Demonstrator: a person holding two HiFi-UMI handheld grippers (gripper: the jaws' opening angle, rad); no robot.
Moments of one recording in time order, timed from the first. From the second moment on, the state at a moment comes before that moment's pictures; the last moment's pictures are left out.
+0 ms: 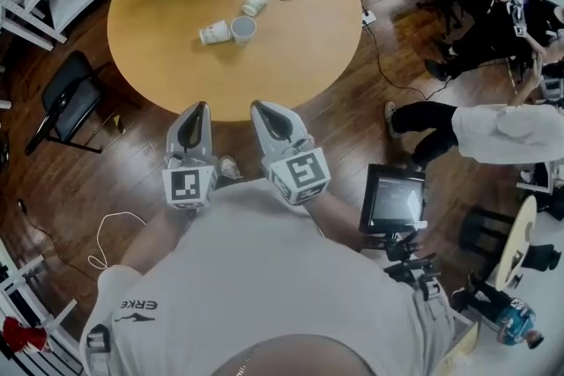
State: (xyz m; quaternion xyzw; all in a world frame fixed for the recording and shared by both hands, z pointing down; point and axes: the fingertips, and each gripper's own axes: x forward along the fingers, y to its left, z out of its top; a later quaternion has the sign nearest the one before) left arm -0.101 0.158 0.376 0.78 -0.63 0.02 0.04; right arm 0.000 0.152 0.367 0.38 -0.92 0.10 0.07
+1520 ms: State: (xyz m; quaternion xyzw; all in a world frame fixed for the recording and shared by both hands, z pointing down) left arm -0.109 -0.043 0.439 0.75 -0.65 0.11 0.06; right arm 0.007 -0.060 0.420 0.35 -0.92 0.16 0.10
